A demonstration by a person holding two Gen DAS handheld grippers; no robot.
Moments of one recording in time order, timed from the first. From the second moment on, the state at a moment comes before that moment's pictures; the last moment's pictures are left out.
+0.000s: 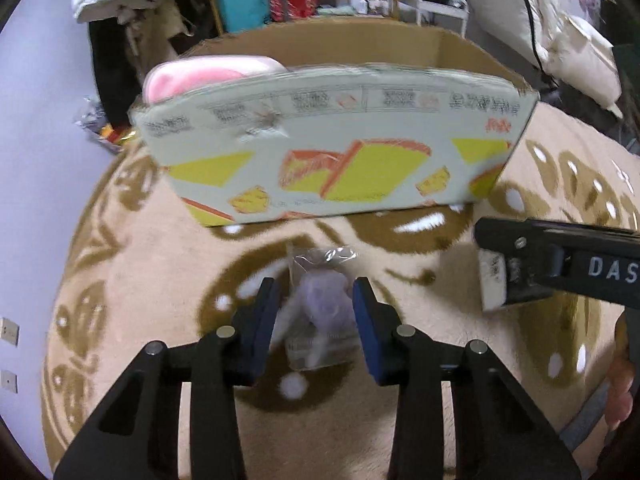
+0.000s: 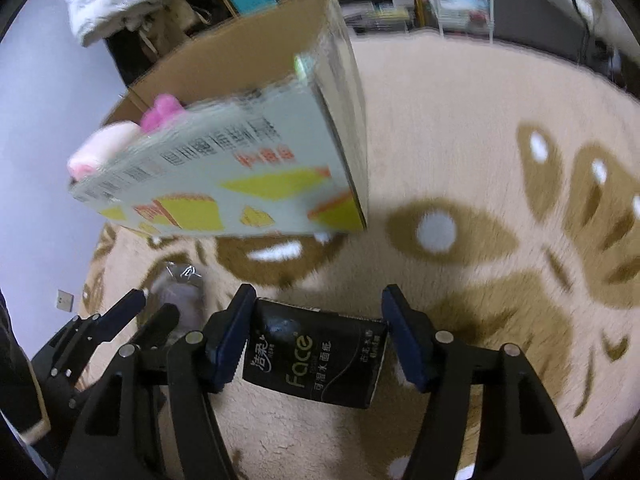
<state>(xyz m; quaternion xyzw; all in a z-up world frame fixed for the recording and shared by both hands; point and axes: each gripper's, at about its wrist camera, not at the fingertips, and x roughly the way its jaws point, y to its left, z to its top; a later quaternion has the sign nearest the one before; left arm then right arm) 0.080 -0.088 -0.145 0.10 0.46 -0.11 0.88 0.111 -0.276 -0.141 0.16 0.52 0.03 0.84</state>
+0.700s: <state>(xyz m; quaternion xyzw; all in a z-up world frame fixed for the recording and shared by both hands) 0.110 -0.094 -0.177 0.10 0.51 -0.10 0.85 0.107 -0.283 -0.133 0.15 0.51 0.04 0.85</state>
